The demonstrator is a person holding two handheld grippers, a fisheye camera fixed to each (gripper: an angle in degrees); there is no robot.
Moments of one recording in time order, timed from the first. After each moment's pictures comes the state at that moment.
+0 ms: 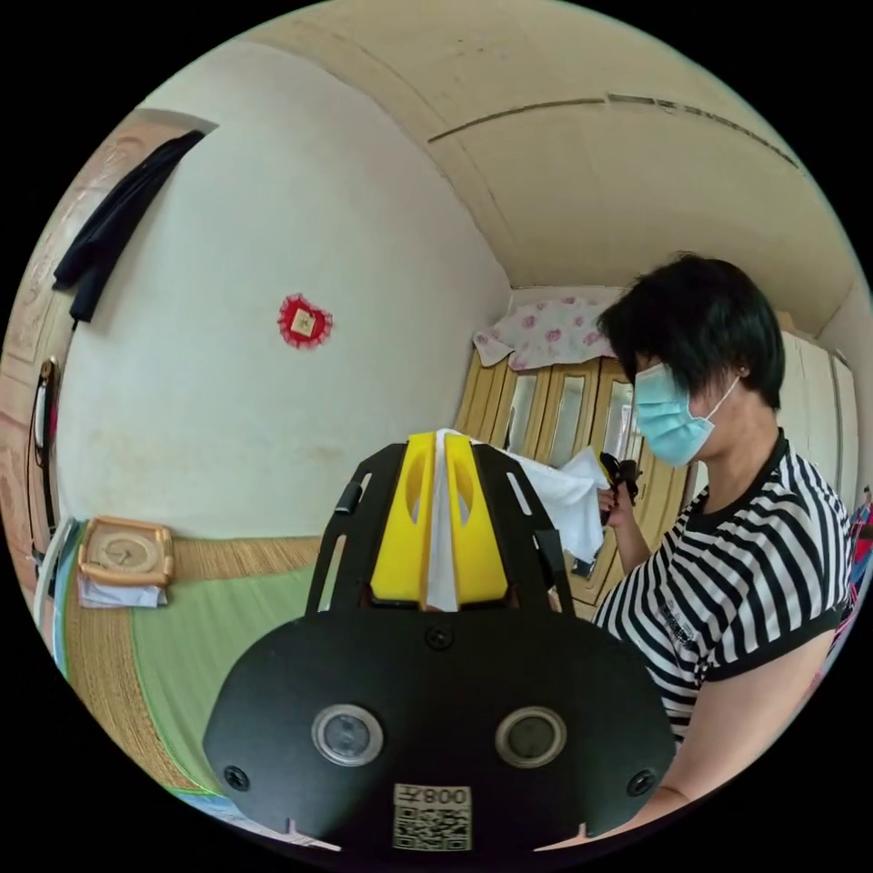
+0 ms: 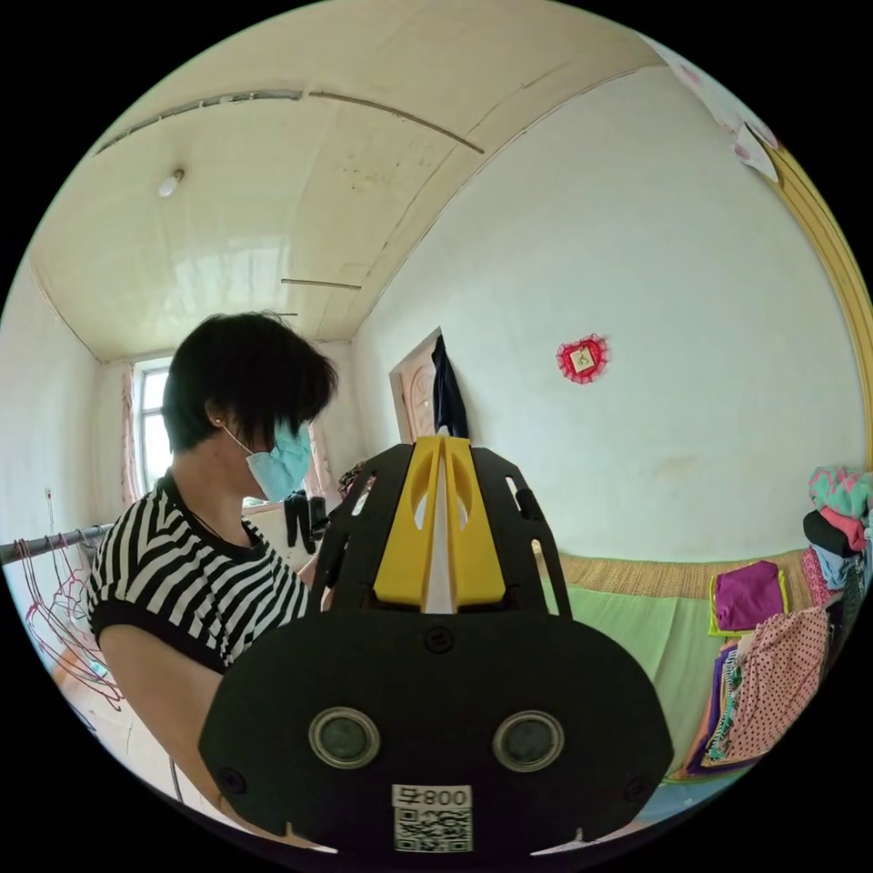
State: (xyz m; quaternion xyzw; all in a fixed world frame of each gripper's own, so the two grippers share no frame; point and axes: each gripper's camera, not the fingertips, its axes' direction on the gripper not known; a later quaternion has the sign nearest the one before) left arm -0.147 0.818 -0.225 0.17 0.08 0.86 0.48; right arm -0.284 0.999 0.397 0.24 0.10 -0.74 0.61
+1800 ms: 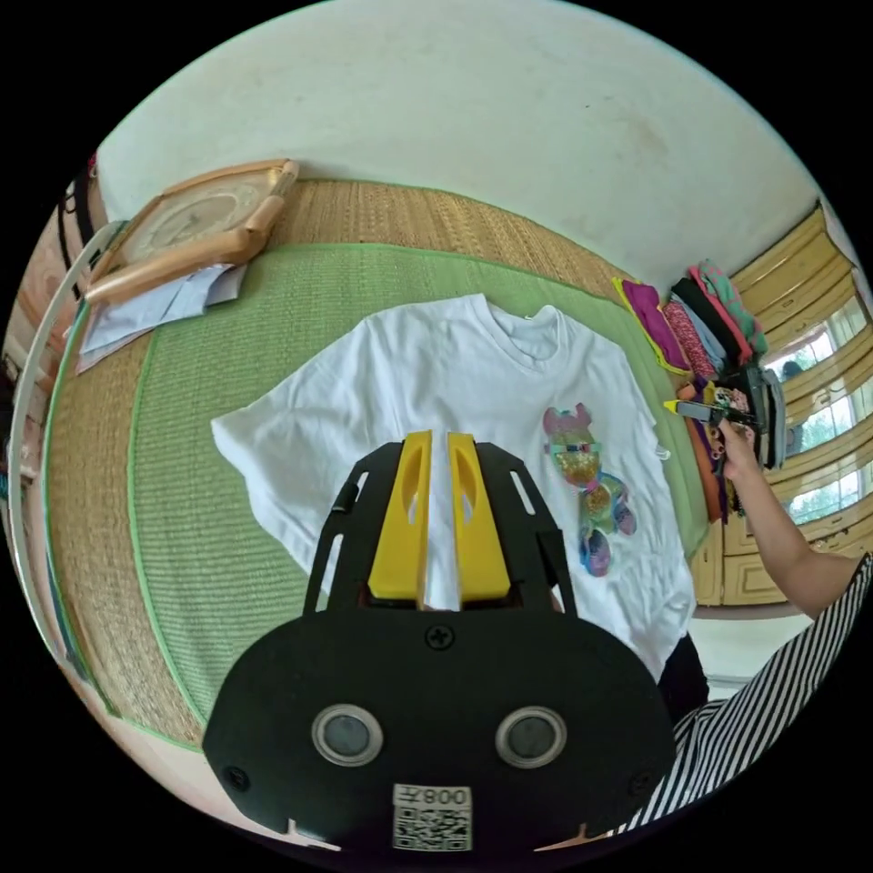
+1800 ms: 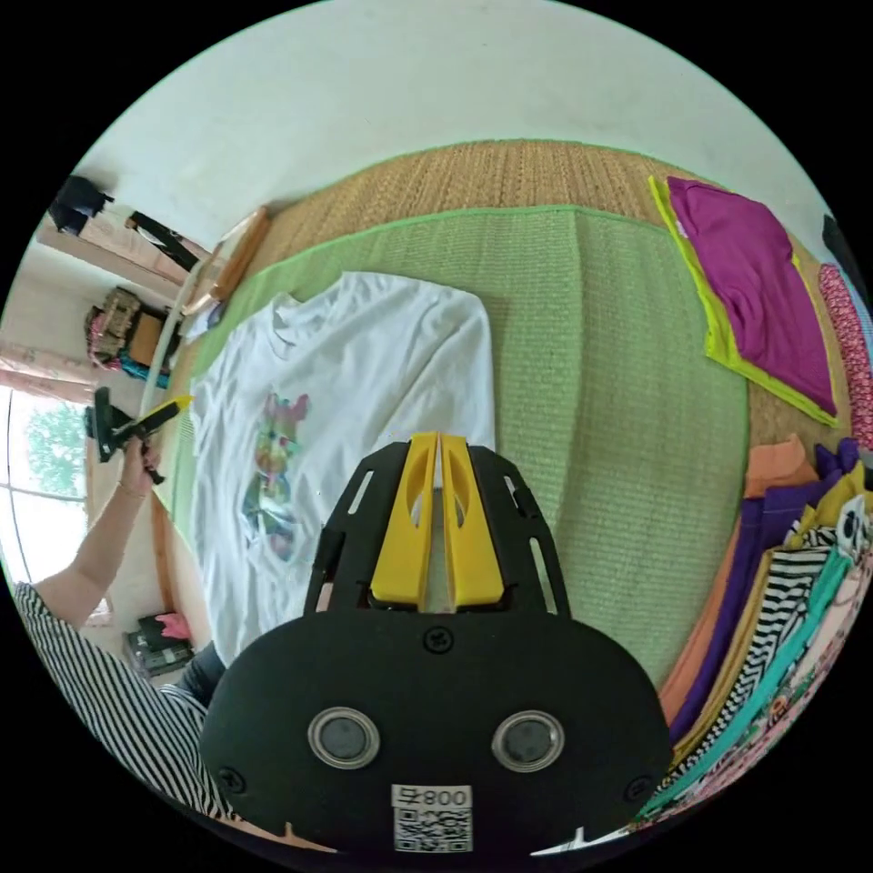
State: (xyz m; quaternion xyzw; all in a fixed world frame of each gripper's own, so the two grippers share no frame) left arm 0.160 0.369 0.150 0.08 -0.45 0.60 0.66; right arm -0.379 0.006 0.580 0.19 0.58 -0.49 0.62
